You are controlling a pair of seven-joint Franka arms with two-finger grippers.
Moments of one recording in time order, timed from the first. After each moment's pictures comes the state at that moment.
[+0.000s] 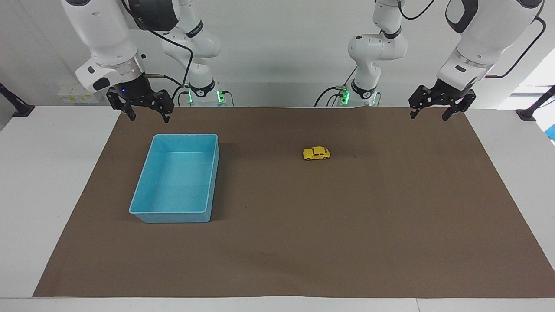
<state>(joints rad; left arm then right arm) -0.03 -0.07 -0.04 -1.67 -0.04 1.58 0.06 -0.05 0.02 0.08 -1.56 -0.04 1.54 0.09</state>
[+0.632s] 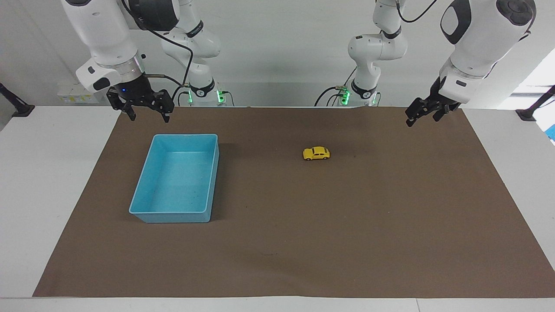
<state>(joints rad) -0.03 -0.07 -0.05 -1.73 -0.06 1.60 -0.39 -0.05 0.02 0.08 -1.56 -0.04 1.54 0.09</state>
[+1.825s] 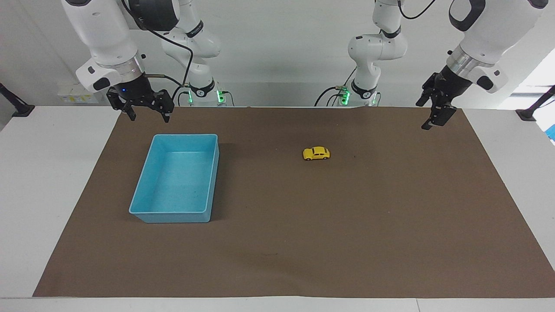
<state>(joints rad) -0.05 -0.10 -0.05 -1.73 -0.16 1.60 -1.59 -0.05 0.02 0.08 -1.56 -0.04 1.54 0.09</state>
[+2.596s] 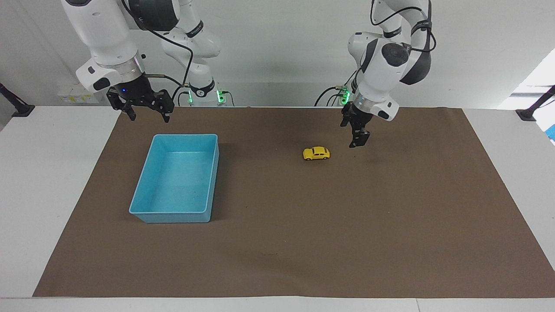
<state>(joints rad) -0.41 -0.14 -0.06 -2.28 -0.16 2.17 -2.12 -0.05 0.02 0.08 -1.56 -0.04 1.53 0.09</state>
